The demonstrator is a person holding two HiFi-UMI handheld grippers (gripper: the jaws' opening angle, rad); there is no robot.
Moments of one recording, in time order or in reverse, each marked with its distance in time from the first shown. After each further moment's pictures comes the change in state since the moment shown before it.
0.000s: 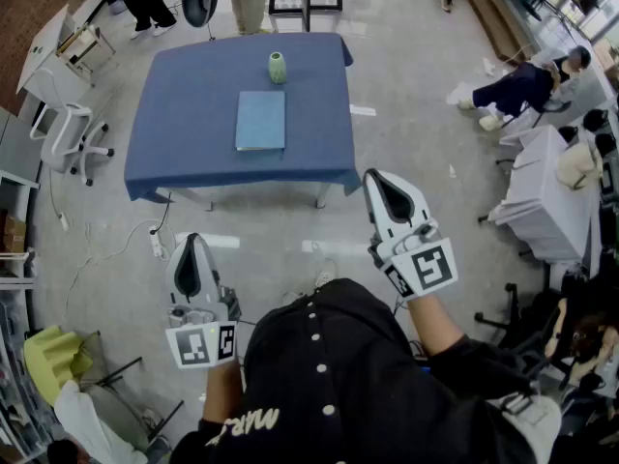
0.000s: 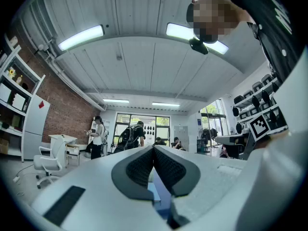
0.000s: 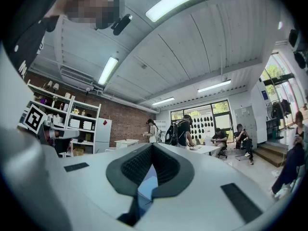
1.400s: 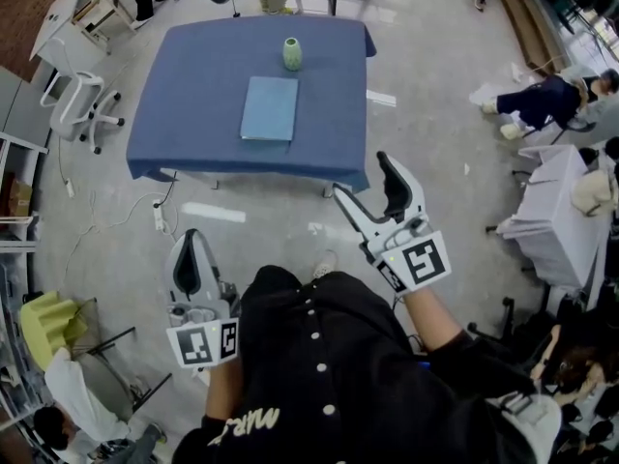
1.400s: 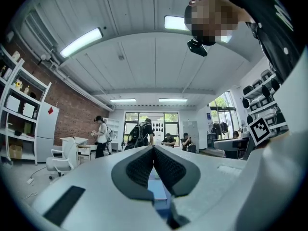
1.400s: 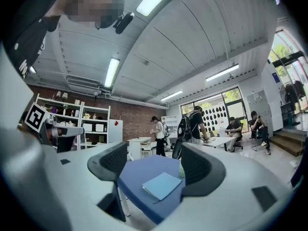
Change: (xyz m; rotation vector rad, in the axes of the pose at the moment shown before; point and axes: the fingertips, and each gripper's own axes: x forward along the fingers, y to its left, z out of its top) left arm 0.038 -0.022 -0.021 0.038 0.041 0.121; right arm 0.050 -0.031 -0.045 0.073 0.034 0.154
